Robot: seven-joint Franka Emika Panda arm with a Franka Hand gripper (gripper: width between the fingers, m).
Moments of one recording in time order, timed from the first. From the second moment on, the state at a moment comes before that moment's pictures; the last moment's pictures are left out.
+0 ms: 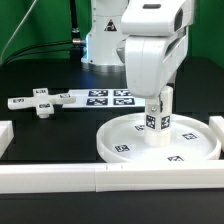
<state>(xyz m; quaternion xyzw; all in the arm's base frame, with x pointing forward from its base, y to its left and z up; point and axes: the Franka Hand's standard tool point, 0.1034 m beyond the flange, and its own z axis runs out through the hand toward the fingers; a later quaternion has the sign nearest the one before) 0.564 0.043 0.073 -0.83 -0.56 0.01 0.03</state>
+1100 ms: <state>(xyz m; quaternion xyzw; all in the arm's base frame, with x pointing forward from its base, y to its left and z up) 0.562 0.041 0.069 -0.77 -0.64 0.01 0.02</state>
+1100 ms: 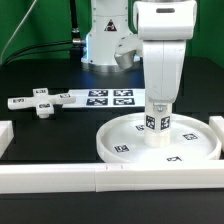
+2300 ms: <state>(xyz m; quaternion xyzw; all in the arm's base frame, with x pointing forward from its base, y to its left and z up) 0.562 0.041 0.069 -0.94 -0.33 0.02 0.02</state>
